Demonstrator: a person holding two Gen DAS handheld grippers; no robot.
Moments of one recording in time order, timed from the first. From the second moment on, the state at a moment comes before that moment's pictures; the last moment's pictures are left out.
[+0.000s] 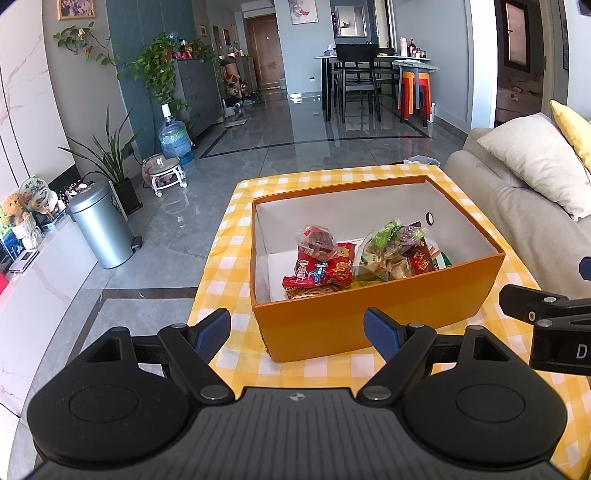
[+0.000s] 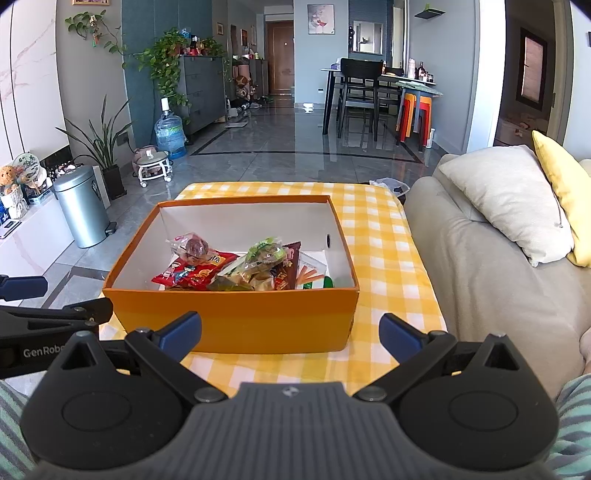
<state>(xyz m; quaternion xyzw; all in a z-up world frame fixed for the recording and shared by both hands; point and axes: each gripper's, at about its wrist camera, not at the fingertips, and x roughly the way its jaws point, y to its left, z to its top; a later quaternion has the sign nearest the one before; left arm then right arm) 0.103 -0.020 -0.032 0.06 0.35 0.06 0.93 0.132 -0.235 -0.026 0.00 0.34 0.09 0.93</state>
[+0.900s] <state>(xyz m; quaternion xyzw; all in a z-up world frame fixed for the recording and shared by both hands) 0.100 -0.025 -0.024 0.05 0.34 0.06 0.94 0.131 -0.233 -0.028 0.00 0.35 0.08 0.93</state>
